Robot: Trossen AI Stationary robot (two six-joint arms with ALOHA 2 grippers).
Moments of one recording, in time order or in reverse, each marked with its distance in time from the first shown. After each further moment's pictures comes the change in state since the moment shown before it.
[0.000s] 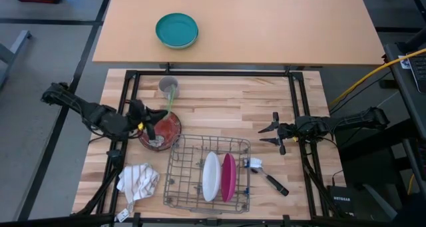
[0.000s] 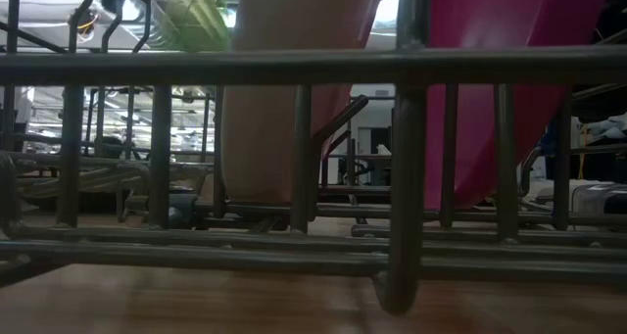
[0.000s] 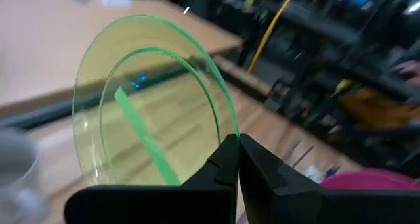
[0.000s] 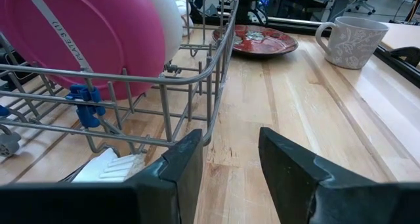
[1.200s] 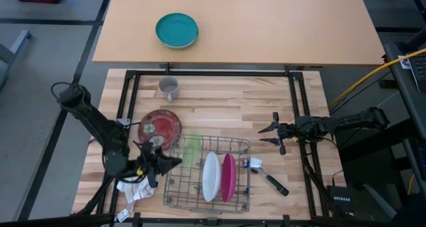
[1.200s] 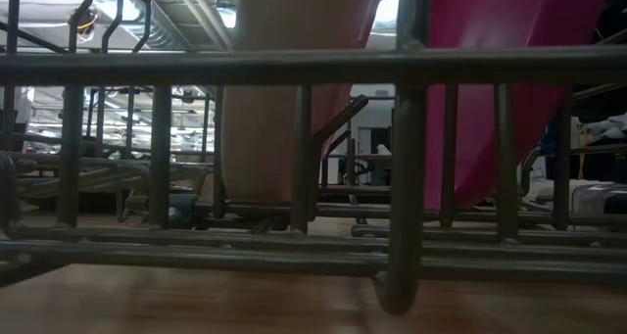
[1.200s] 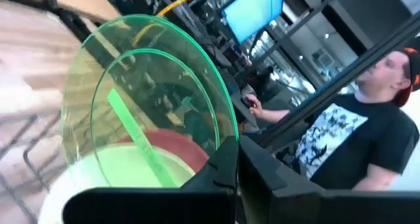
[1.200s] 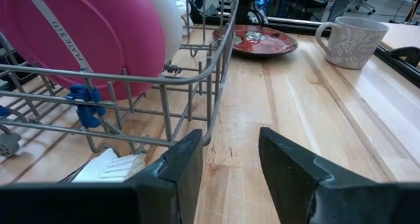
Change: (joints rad) left arm -0.388 0.578 0.000 1.022 -0.130 -0.138; right arm 0.000 0.000 0.000 0.000 0.000 0.000
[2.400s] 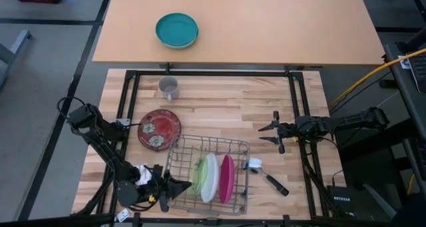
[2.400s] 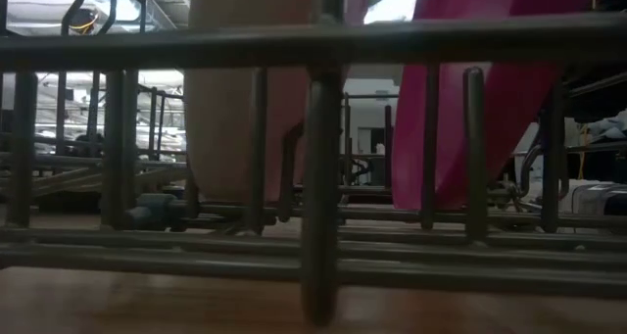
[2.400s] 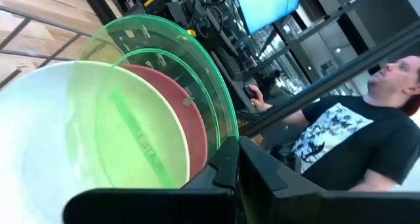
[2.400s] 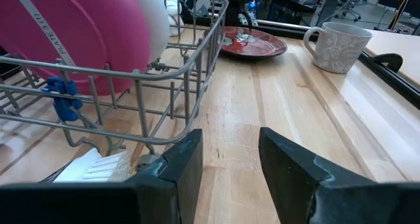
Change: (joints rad) left arm -0.068 0.358 0.220 0.056 -0.101 -0.201; right arm 0.000 0.000 0.000 0.004 0.037 -0.034
